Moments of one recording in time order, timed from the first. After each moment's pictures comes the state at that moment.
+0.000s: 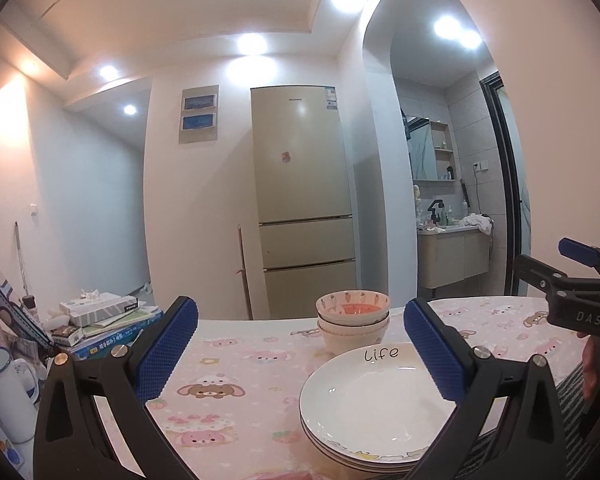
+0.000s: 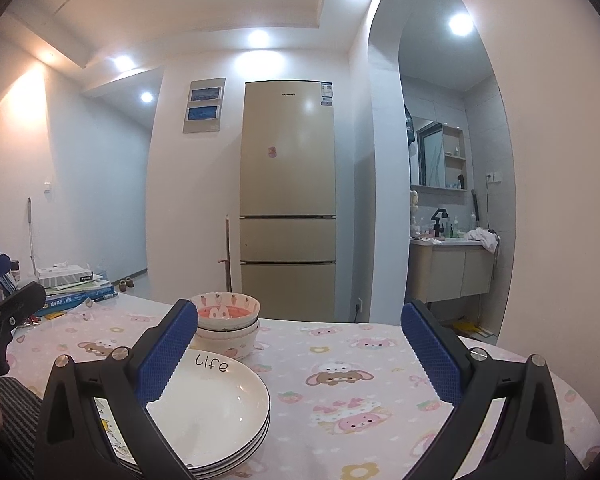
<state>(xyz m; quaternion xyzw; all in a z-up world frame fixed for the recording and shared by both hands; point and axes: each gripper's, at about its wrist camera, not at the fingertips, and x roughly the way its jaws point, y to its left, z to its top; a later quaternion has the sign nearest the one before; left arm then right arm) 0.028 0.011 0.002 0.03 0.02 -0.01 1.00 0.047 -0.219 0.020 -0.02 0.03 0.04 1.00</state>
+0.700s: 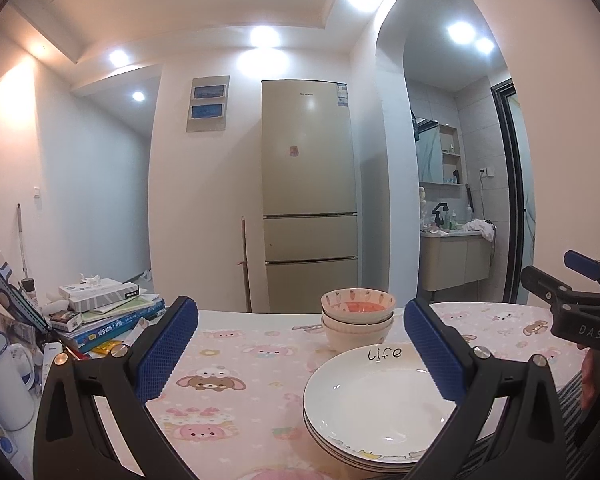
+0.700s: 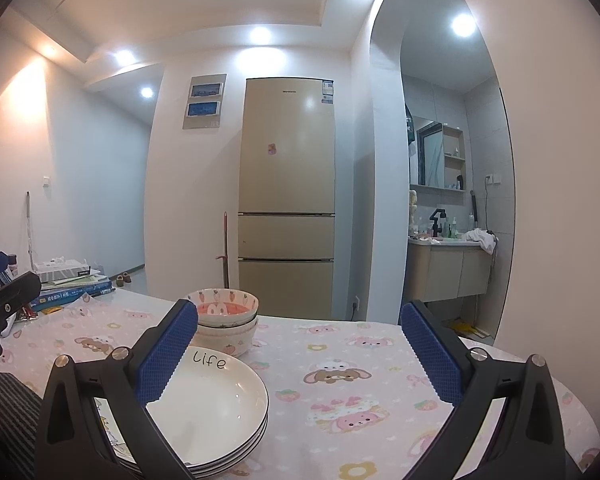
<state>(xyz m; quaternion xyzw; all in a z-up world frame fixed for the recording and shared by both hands) 0.031 0.021 0.001 0.00 0.02 0.00 1.00 0.045 -0.218 0.020 -0.02 0.03 0.03 1.00</state>
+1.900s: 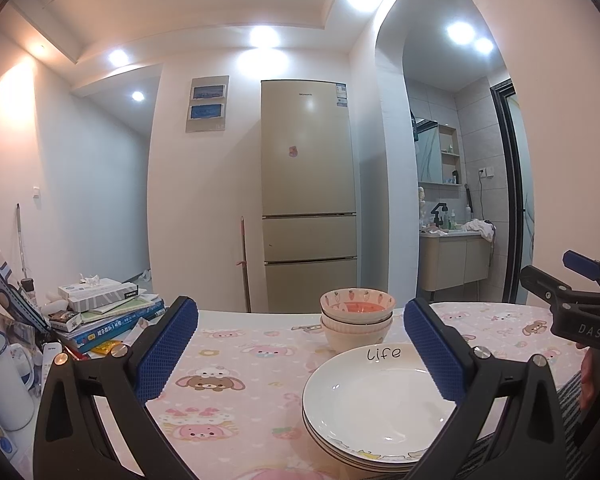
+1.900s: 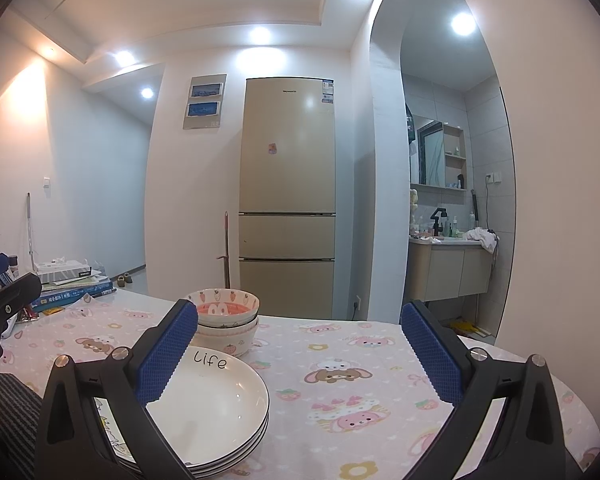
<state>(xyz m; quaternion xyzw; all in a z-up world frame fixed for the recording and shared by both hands) 0.031 0.019 0.000 0.01 0.02 -0.01 1.00 0.045 -0.221 0.021 -0.02 0.03 0.03 1.00</state>
